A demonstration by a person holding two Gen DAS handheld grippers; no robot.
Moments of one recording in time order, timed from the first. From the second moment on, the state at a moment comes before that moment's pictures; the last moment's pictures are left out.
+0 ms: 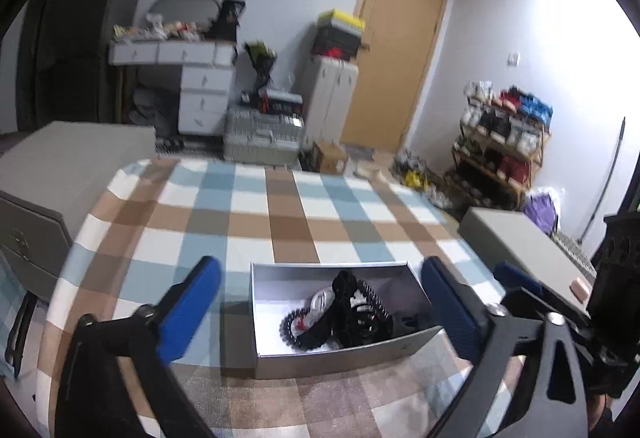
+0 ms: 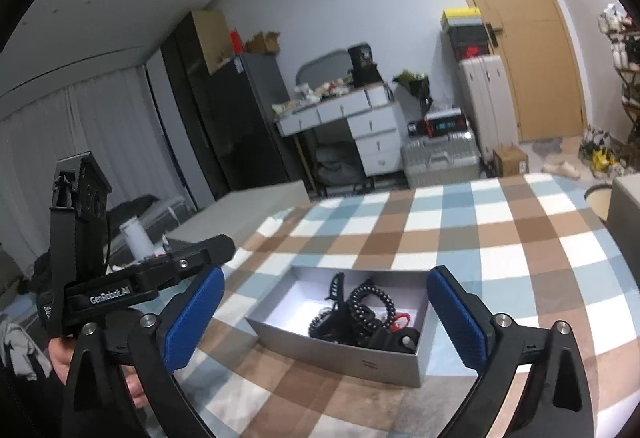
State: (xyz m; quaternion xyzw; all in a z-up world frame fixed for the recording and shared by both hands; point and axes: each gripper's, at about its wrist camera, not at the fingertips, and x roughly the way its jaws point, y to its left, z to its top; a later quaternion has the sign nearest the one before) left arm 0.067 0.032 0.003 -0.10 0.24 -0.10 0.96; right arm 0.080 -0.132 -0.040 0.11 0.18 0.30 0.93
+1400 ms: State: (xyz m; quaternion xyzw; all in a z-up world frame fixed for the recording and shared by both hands) left arm 0.025 0.020 -0.042 0.01 0.16 0.01 0.99; right arm 0.048 -0.134 -0.084 -0.02 0.13 0.19 0.97
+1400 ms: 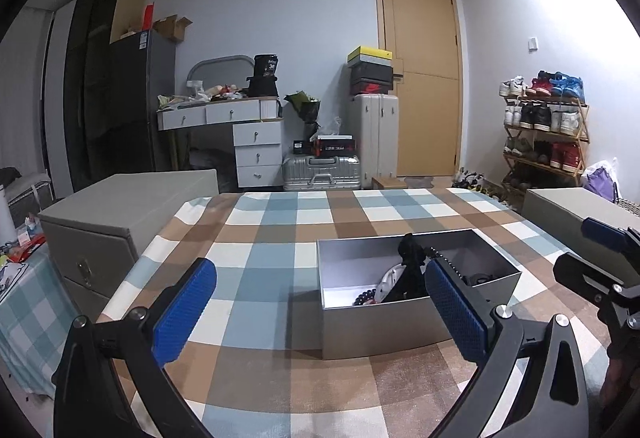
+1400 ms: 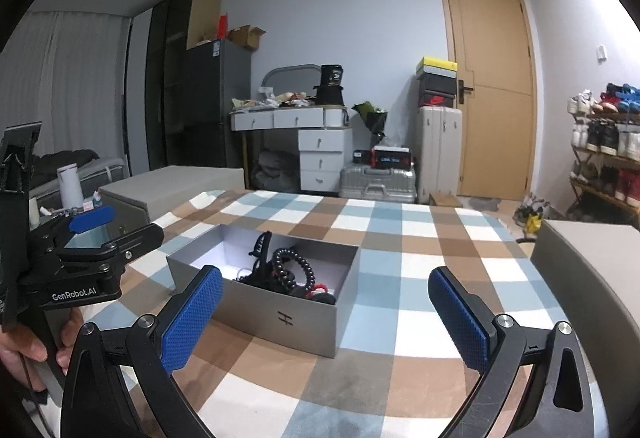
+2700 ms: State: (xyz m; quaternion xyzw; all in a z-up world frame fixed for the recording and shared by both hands) left arm 0.027 0.021 -0.040 0.00 0.16 0.02 0.99; right arm 0.048 -0.134 -0.084 -0.02 0.14 0.18 0.97
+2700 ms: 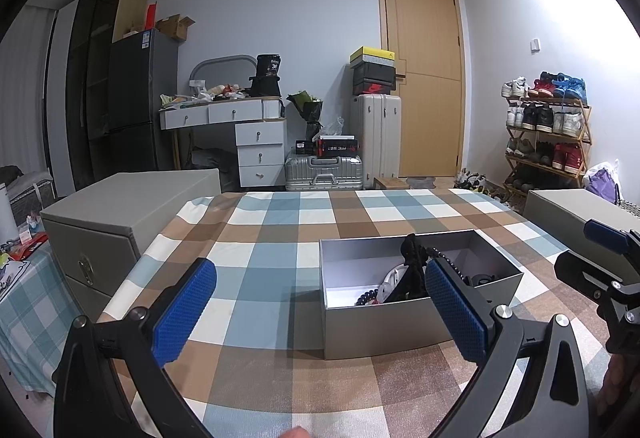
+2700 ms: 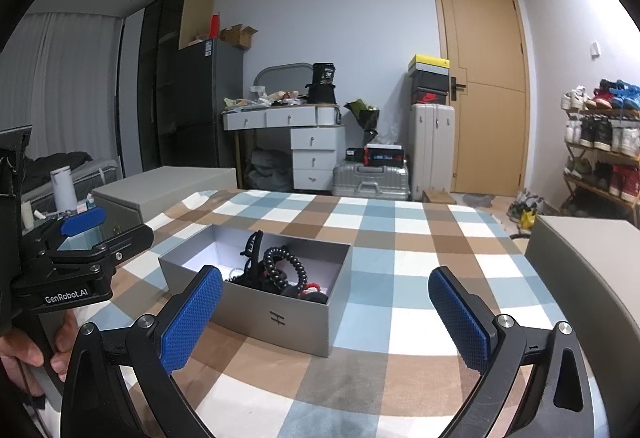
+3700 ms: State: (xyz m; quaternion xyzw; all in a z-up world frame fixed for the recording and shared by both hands) left arm 0.029 0.019 -0.041 0.00 0.16 0.02 0.99; right arm 0.051 -0.137 -0.082 -0.01 0.14 0.17 0.97
